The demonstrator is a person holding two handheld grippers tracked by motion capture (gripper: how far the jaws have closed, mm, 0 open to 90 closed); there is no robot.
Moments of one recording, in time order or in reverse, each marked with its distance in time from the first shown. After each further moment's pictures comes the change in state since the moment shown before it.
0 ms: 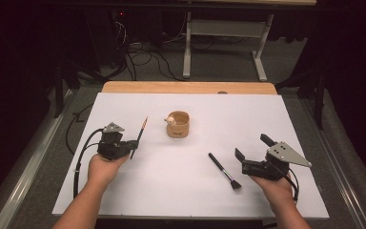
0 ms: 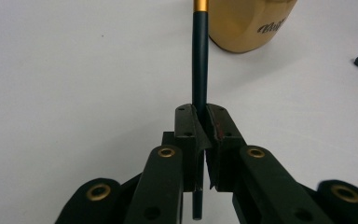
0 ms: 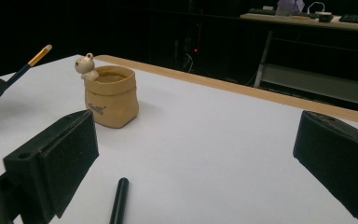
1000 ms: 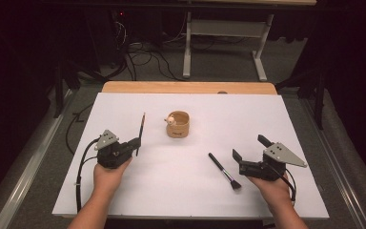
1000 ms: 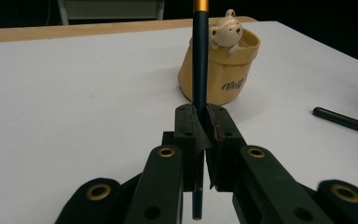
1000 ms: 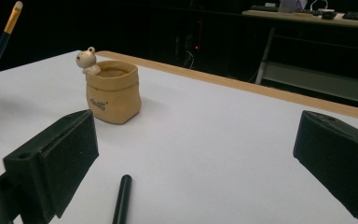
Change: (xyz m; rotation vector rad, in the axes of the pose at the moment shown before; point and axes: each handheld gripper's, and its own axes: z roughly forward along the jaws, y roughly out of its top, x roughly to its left) left arm -0.015 -0.025 -0.008 -0.323 -0.032 0.020; right arm 0.005 -0.004 0.005 0.012 -0.001 -0.008
